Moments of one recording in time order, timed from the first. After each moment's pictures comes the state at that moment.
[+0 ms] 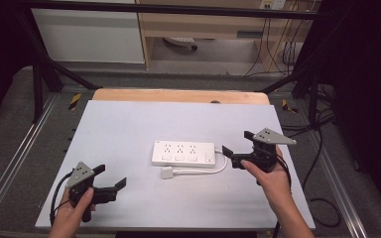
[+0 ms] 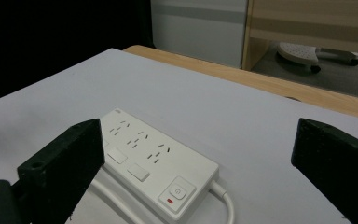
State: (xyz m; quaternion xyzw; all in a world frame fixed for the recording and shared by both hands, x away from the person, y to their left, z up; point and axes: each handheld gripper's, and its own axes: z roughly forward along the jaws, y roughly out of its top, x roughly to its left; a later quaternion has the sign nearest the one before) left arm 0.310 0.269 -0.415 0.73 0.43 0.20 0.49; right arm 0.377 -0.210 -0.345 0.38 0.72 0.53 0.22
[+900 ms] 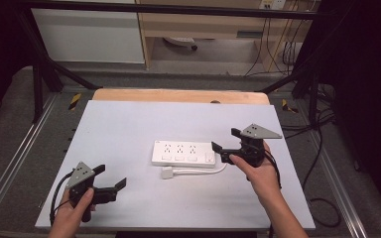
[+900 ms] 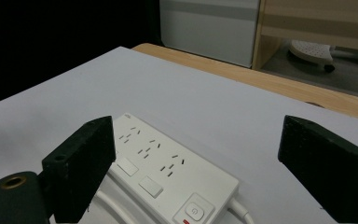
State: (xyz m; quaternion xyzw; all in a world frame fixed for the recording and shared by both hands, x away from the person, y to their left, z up) left arm 0.310 0.269 -0.415 0.73 0.43 0.21 0.49; right arm 0.391 -0.184 -0.346 0.37 0.73 0.53 0.21
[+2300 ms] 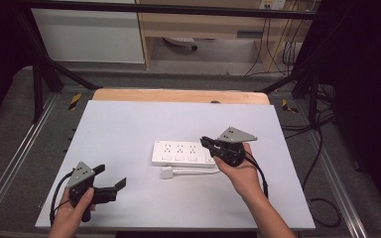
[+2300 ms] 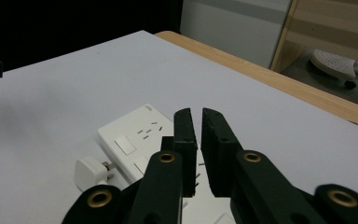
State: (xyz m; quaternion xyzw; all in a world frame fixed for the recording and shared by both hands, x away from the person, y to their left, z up) left arm 0.310 0.269 -0.415 0.73 0.43 0.21 0.49; right arm 0.397 -0.140 -0.364 0.31 0.77 0.51 0.22
